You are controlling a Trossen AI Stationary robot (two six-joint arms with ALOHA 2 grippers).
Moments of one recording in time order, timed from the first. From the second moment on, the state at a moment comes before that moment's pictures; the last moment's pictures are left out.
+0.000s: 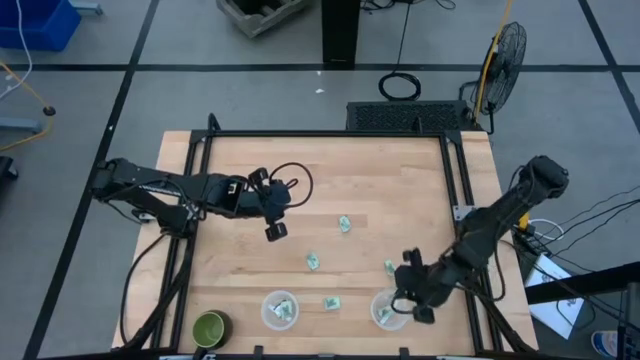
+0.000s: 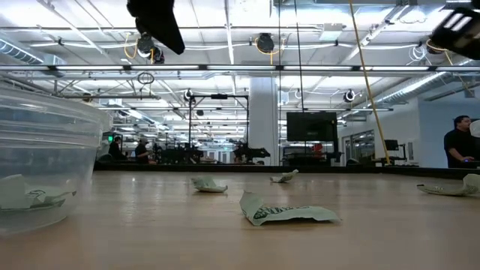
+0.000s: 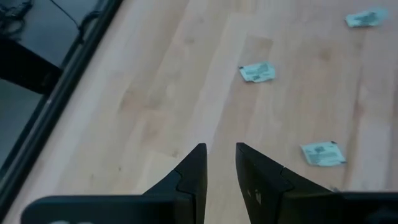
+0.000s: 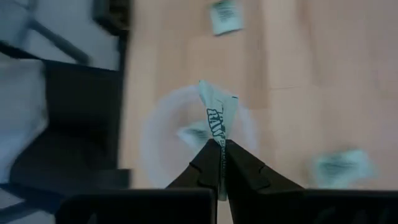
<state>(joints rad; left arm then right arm) -0.14 1.39 1.27 -0.86 -0.40 -0.32 0.74 1.31 0.86 -0.48 0.16 0.78</state>
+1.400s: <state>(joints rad) -0.14 1.39 1.27 -0.78 -0.42 -0.36 0.75 1.33 0.74 -0.26 0.08 0.61</state>
